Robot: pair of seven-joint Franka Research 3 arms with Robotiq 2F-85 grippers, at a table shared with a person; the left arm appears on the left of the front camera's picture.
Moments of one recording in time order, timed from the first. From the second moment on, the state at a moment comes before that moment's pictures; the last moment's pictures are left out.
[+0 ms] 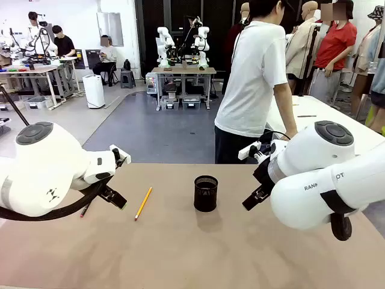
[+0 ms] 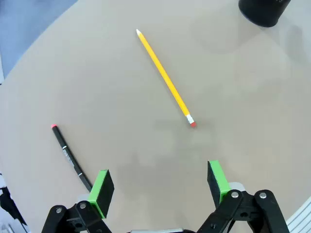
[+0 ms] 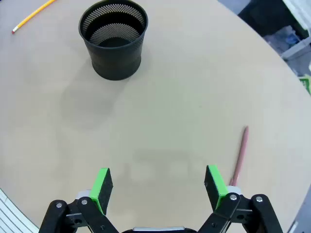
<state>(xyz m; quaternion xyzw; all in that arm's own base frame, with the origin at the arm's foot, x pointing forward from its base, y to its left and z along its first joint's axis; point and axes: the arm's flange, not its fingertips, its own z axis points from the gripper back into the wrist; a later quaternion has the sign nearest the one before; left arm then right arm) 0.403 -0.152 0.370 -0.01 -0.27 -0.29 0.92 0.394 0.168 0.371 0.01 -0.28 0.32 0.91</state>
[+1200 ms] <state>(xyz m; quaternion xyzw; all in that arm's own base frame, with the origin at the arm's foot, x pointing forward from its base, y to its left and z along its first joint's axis) 0.403 -0.152 0.370 -0.01 -0.27 -0.29 0.92 0.394 0.168 0.371 0.01 -0.28 0.32 0.91</state>
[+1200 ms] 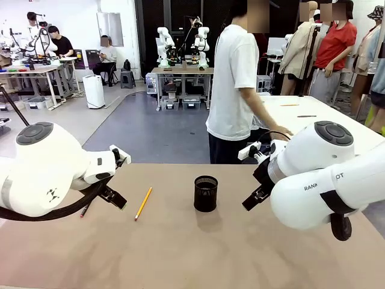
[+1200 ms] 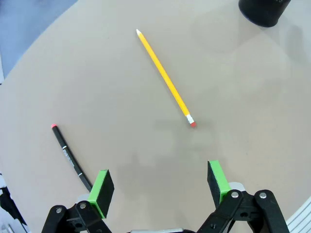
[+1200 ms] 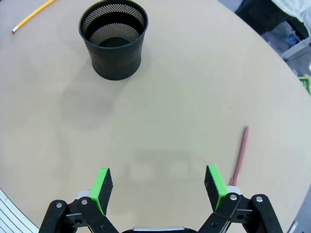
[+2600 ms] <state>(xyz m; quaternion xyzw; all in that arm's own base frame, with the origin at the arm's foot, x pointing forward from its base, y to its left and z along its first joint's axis) 0.385 -0.155 0.426 -0.12 -0.24 -0.38 0.88 0.371 0.154 0.405 -0.16 -0.23 0.35 0.89</state>
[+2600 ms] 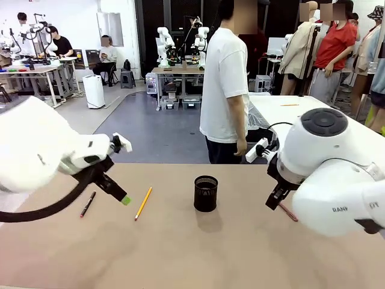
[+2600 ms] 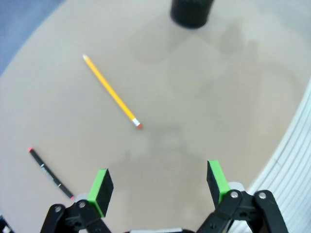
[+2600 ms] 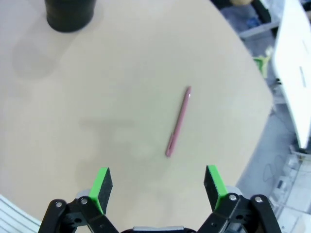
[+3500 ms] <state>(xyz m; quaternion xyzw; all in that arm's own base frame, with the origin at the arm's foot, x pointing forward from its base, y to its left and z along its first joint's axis) 0.391 -0.130 0.452 -0.14 -0.24 -0.39 0.88 0.357 0.165 0.408 -0.18 -0.21 0.33 0.90</state>
